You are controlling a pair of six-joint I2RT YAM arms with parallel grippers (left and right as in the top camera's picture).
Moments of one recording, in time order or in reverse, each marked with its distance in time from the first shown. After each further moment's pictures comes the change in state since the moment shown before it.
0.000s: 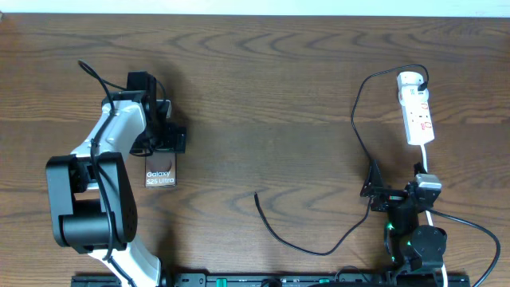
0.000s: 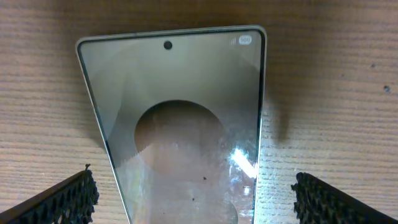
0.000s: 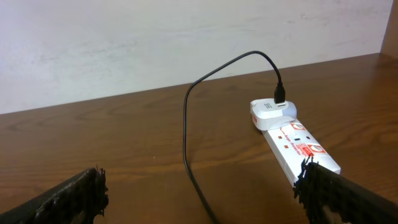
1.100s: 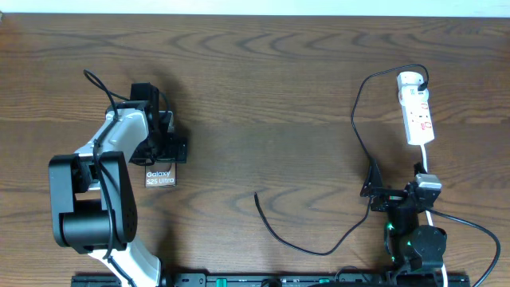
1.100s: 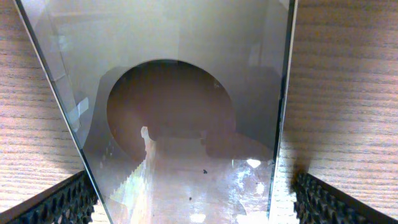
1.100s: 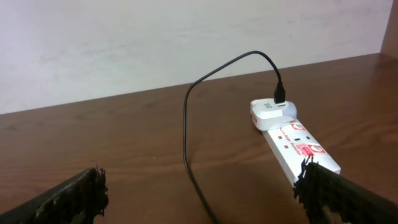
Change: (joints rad) left arm 0.000 0.000 -0.086 0.042 -0.004 0.002; right arm 0.000 0.000 0.000 0.000 0.000 0.000
